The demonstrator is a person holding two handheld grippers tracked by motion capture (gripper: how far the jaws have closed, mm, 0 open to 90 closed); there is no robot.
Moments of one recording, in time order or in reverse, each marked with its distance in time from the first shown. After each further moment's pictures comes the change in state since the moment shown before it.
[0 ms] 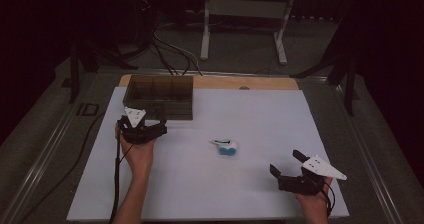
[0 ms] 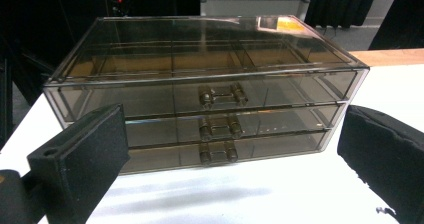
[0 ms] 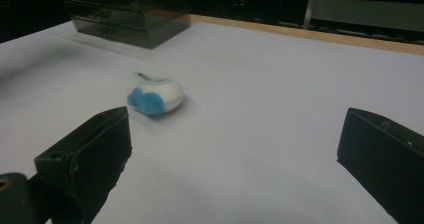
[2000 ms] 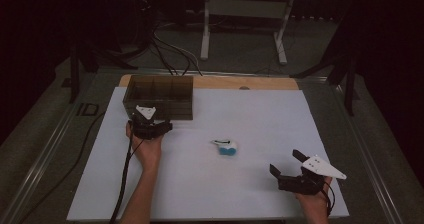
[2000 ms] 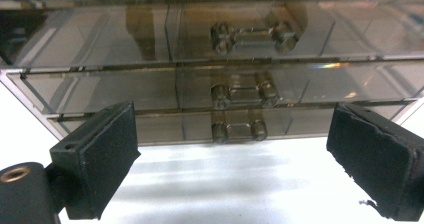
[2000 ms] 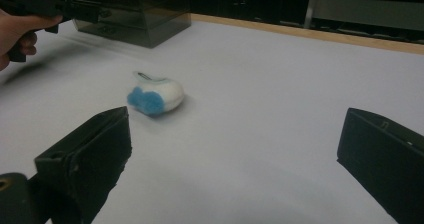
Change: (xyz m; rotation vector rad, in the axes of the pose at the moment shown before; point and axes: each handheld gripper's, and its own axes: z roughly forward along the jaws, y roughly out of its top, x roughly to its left) left arm -0.005 -0.022 0.054 0.166 0.106 -0.017; right arm -0.001 0.000 0.001 0.003 0.004 0.000
